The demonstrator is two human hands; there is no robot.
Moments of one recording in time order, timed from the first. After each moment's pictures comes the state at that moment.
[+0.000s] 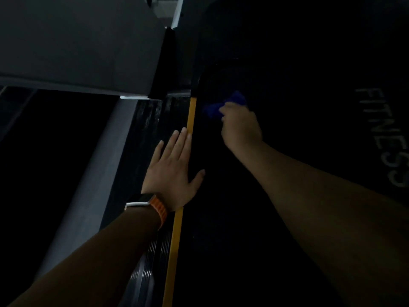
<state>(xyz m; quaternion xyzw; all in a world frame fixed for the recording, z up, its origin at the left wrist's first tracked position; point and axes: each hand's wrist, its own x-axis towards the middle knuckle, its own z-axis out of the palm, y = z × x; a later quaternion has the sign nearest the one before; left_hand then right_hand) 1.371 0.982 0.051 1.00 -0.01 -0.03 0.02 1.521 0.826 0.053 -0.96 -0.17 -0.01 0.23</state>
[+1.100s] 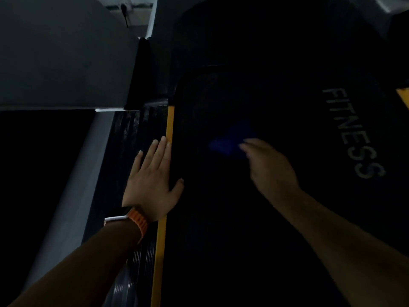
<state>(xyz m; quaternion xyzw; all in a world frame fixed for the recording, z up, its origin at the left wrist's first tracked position) 1.373 0.984 0.050 1.00 -0.03 -0.01 0.05 1.438 0.703 0.042 -0.97 -0.15 0.01 0.20</state>
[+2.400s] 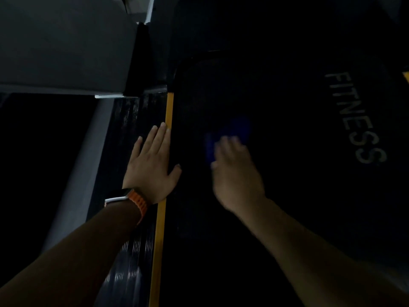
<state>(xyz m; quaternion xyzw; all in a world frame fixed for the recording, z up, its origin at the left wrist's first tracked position) 1.373 0.983 0.051 1.00 -0.02 -0.02 0.04 1.383 0.768 0.054 -0.98 -0.17 0.04 0.10</state>
